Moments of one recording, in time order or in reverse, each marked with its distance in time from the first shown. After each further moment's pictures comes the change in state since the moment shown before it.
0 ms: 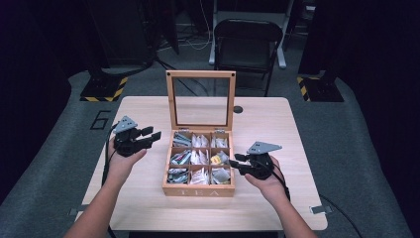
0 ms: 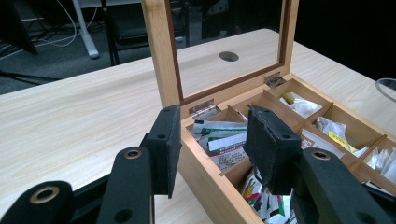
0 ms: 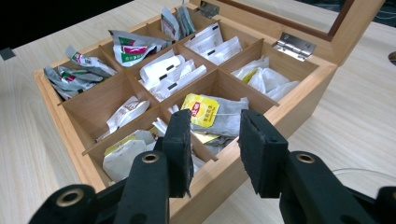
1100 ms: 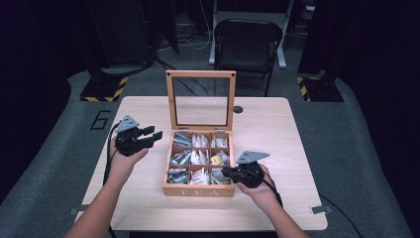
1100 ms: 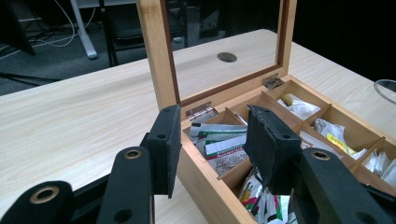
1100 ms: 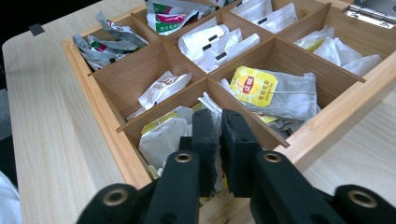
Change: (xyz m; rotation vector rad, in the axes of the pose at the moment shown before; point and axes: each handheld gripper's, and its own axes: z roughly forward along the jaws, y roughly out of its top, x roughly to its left) left arm -0.002 0.002 0.003 0.002 -0.008 -0.003; right arm 0.022 -0.018 0.023 0.060 0.097 -0.012
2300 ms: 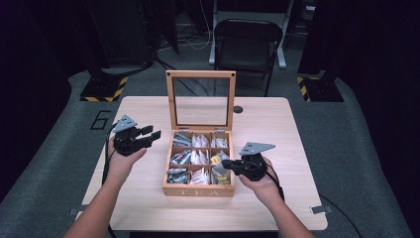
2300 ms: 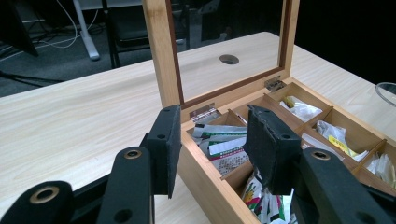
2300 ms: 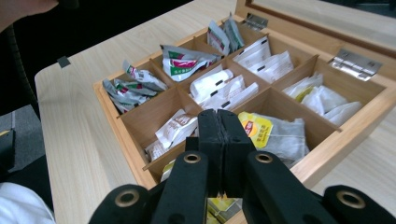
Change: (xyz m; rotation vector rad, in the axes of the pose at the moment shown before) left arm 0.003 0.000 -0.003 -0.010 0.006 -0.003; right arm 0.001 0.031 -0.023 -0.064 0.033 0.011
